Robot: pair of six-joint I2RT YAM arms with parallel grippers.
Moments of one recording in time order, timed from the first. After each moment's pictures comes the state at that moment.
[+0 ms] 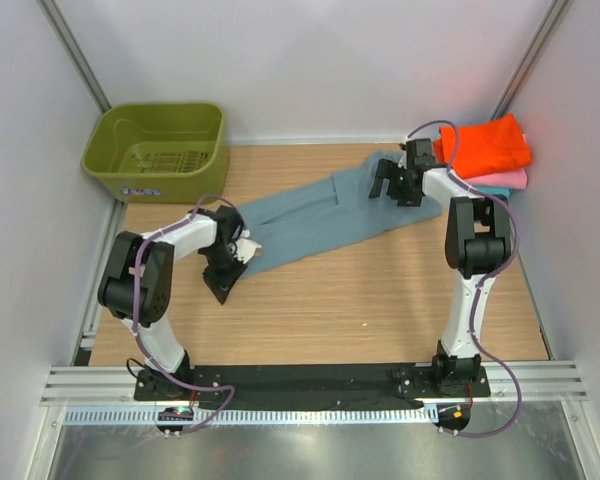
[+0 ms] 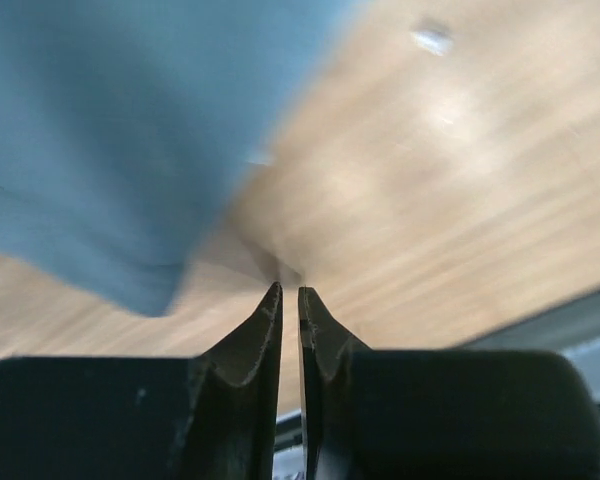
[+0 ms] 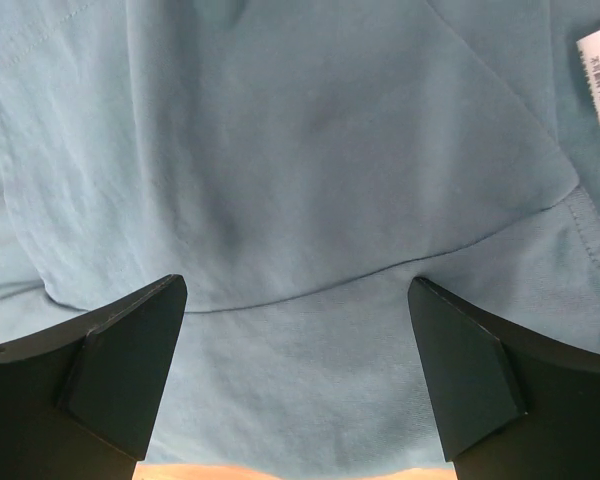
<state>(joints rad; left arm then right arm) -0.30 1.76 1.06 -0.94 0.15 0.34 0.07 2.11 1.55 -0.38 -0.18 0.28</state>
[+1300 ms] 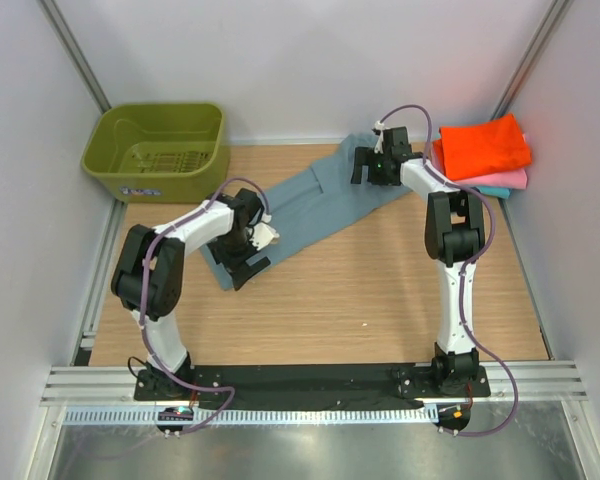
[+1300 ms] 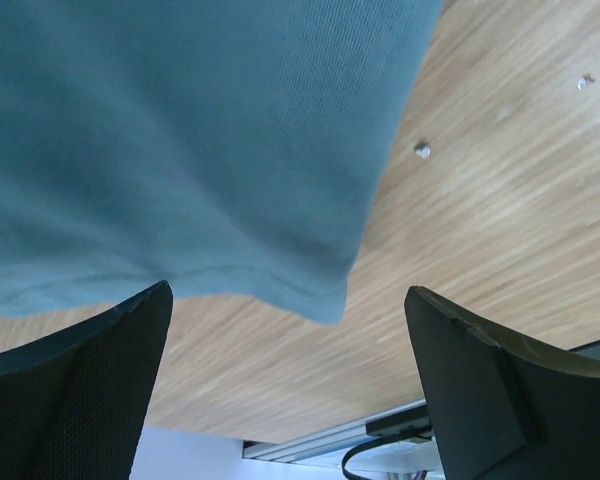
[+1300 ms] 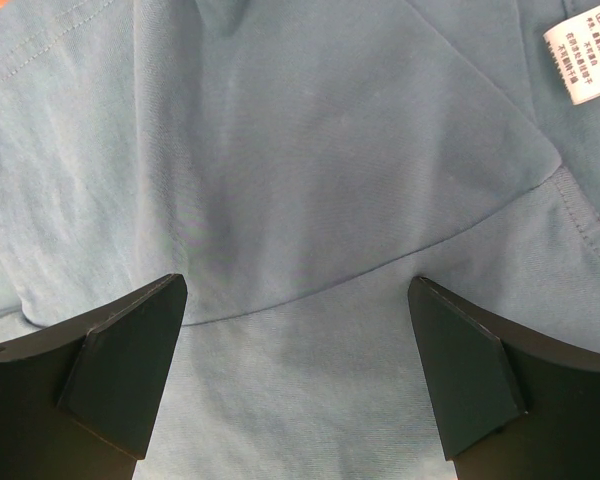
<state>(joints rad) -0.43 1.82 1.26 -1.01 -0.01 0.49 0.16 2.34 1.87 -0.35 -0.16 0.17</state>
